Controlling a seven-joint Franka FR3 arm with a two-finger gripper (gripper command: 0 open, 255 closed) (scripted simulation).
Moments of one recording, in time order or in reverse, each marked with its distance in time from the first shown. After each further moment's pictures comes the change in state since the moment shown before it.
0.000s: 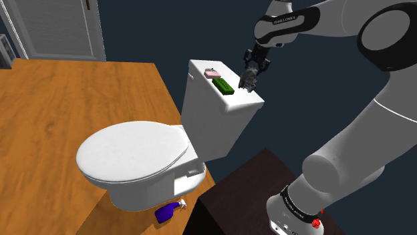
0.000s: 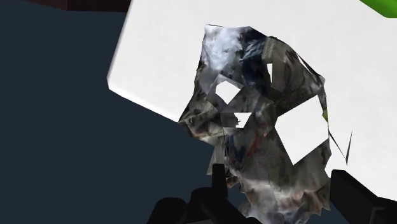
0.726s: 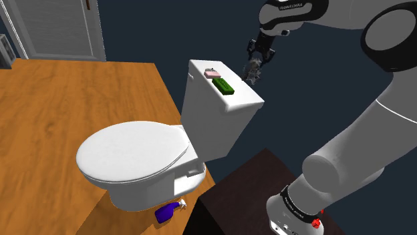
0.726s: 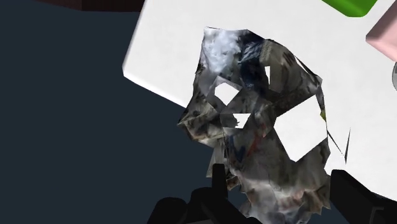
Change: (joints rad) arm 0.002 -0.020 0.002 0.106 0.009 -0.127 -0.018
